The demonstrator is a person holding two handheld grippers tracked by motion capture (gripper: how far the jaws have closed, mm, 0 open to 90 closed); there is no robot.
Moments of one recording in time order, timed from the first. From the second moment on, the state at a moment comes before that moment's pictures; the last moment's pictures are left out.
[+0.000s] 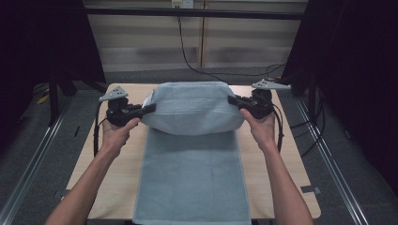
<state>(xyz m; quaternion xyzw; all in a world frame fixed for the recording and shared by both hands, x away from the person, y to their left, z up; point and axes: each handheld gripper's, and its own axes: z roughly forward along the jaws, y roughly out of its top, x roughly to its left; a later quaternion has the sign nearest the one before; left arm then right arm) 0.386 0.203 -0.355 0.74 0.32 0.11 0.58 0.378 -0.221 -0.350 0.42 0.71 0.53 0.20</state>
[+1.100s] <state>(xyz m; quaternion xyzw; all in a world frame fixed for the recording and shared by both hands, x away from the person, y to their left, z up) 0.245 0.215 -0.473 0.82 0.27 0.01 0.51 0.197 -0.228 -0.471 0.38 0.79 0.46 0.08</state>
